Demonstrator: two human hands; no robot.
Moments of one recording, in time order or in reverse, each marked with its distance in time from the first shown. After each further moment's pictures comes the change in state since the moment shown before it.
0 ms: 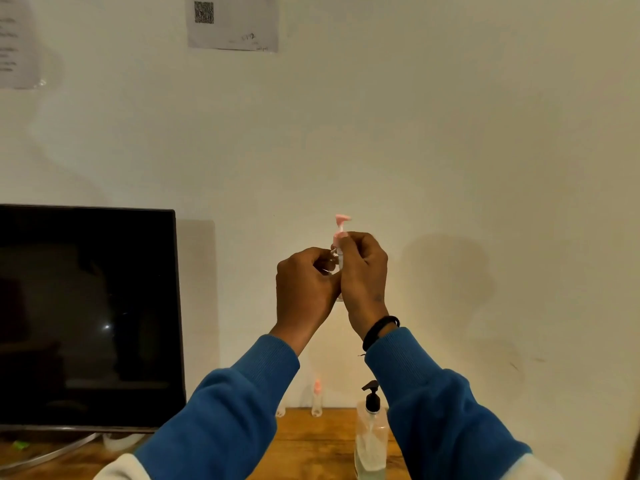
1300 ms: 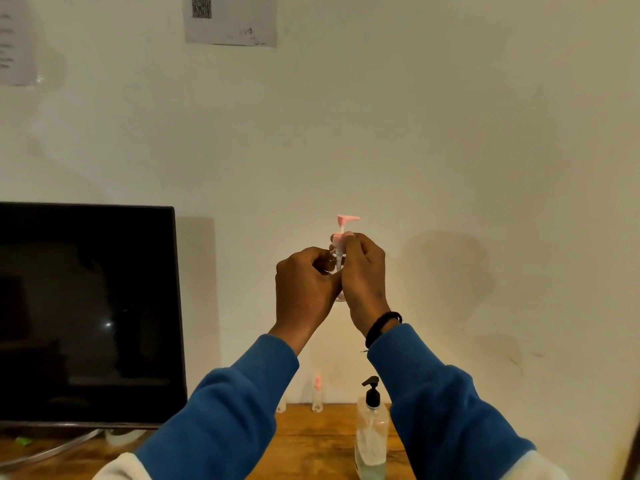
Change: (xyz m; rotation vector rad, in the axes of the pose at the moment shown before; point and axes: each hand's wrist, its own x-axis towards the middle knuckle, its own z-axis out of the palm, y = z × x) left_hand -0.004 -0.002 0.000 -0.005 -0.012 -0.020; right_hand 0.000 0.002 -0.004 -0.001 -0.062 0.051
